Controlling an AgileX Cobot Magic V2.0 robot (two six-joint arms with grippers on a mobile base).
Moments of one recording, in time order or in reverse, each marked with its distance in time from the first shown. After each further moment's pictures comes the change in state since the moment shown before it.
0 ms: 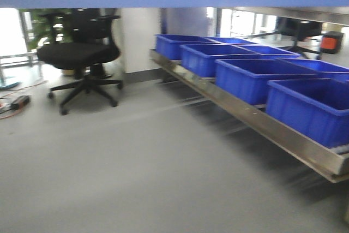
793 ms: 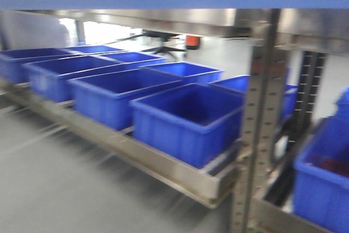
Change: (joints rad) left arm 0.000 0.000 0.000 0.000 0.000 0.000; right arm 0.000 0.000 0.000 -0.002 0.000 0.000
